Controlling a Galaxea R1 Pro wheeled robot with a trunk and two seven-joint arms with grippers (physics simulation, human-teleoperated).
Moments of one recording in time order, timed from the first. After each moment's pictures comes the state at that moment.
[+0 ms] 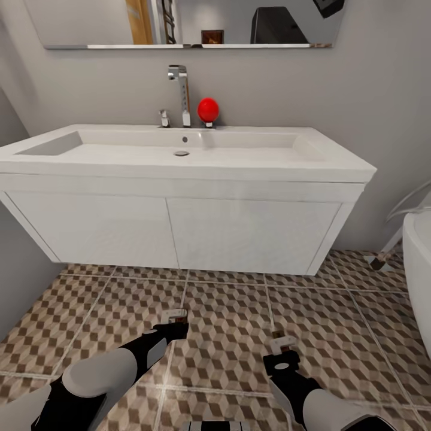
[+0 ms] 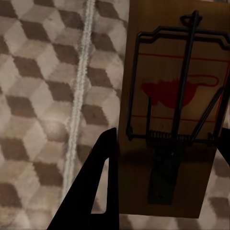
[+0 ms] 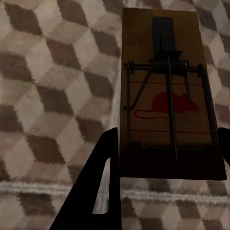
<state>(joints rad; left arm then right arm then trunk) -0.88 -0.11 -2.04 -0.02 2.14 -0.04 0.03 -0.68 0.09 0.30 -0.12 -0.07 0.03 -0.33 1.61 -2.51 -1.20</state>
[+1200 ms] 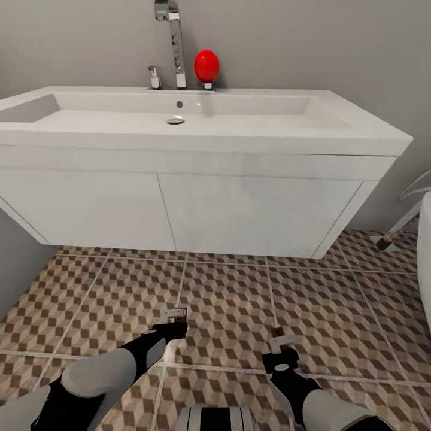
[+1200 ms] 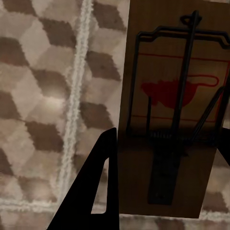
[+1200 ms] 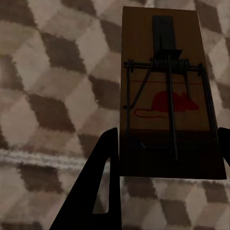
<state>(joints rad) -0.88 -0.11 -2.04 -0.01 2.15 -0.05 0.03 -0.68 0.09 0.31 -0.12 -0.06 -0.02 -0.34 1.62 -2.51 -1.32</state>
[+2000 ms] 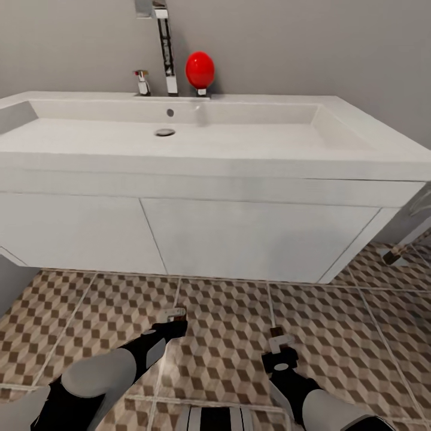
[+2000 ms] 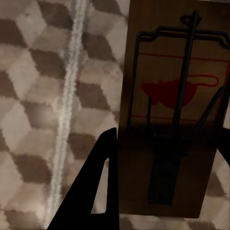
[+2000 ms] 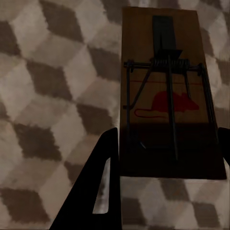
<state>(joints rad) -0.88 -0.11 -2.04 -0.01 2.15 -0.07 0.03 -0.68 0.10 0.31 -0.12 -0.06 -0.02 -0.33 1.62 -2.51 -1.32</state>
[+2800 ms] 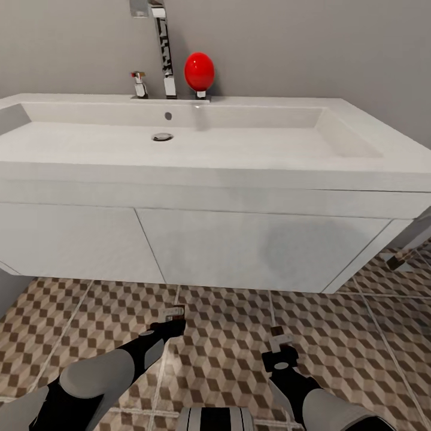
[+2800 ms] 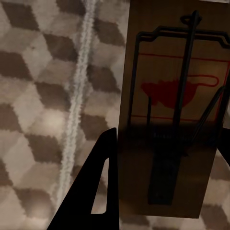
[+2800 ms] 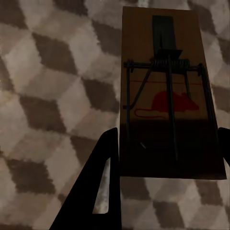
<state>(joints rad) -0.88 -0.10 -2.04 -0.02 2.15 -0.11 0.03 -0.68 0.09 0.31 -0.13 -0.06 -0.01 -0.34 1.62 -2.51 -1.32</state>
